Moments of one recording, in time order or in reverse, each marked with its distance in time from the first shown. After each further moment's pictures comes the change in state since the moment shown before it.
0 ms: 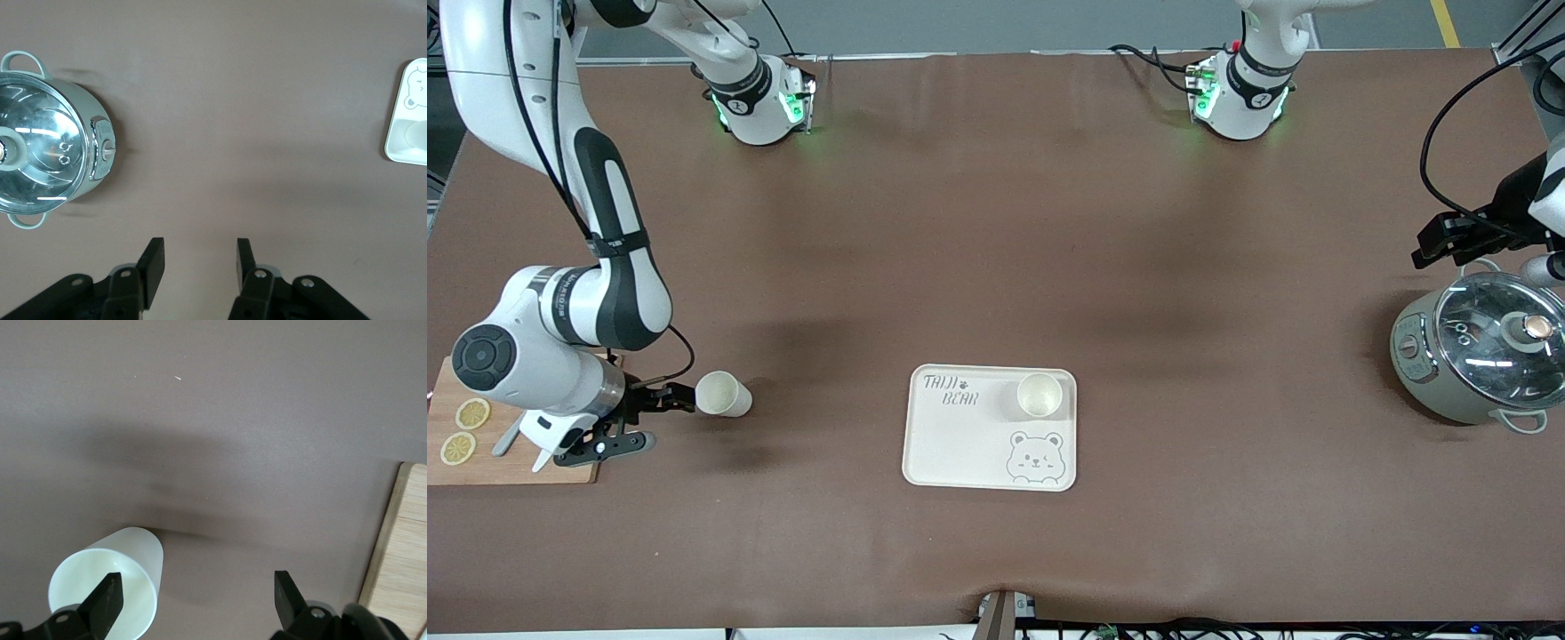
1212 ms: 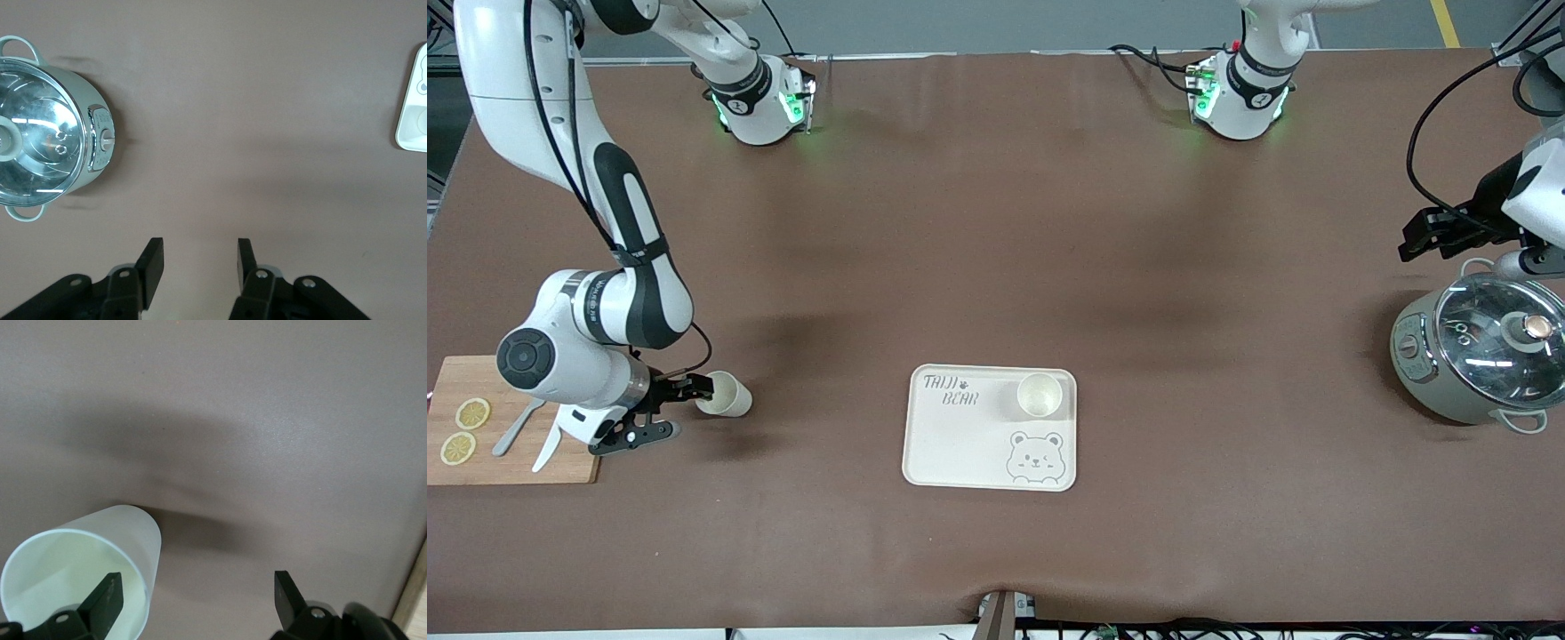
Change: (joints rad) left arm -0.035 -0.034 0.029 -0.075 0.011 0.020 0.005; right arm 0.001 0.023 0.007 -0.074 0.006 0.044 -0.033
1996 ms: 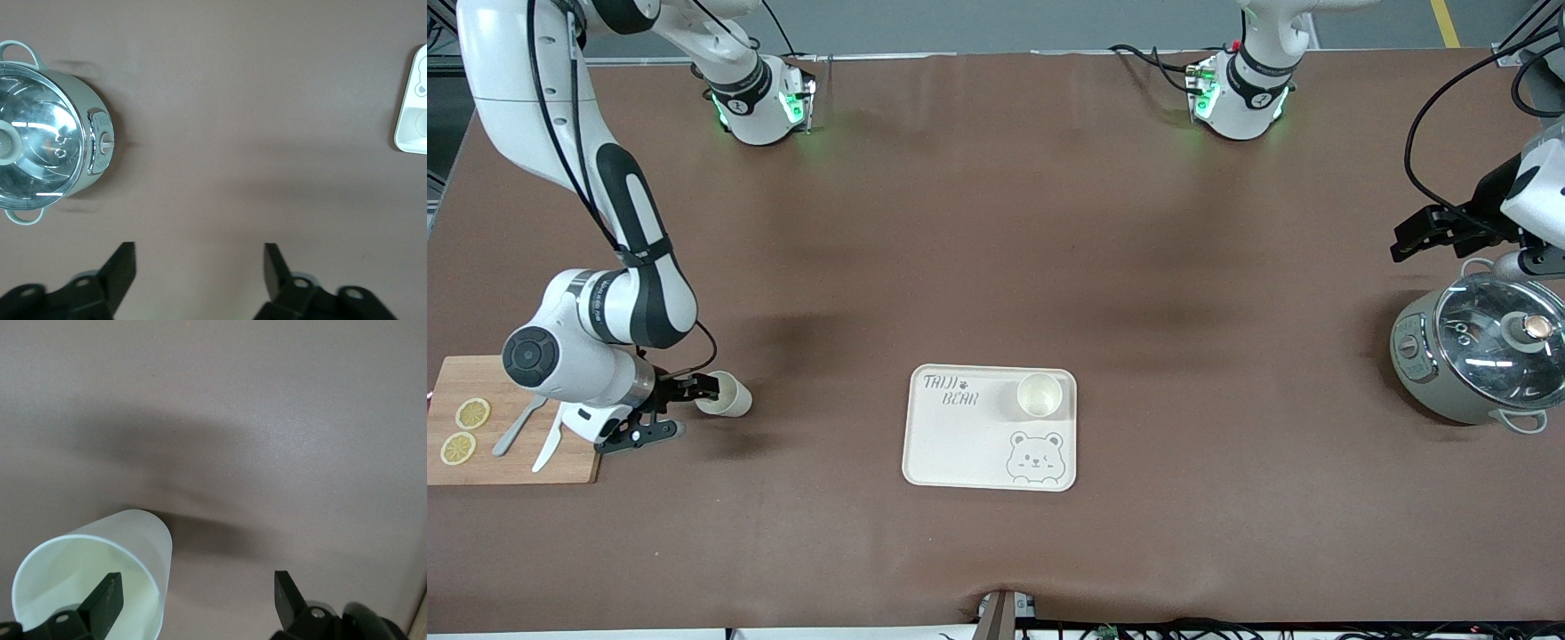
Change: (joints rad) left arm -0.002 0.000 0.000 -0.001 0.000 0.013 0.001; right arm 0.003 0.000 0.003 -0.015 0.023 0.022 -0.001
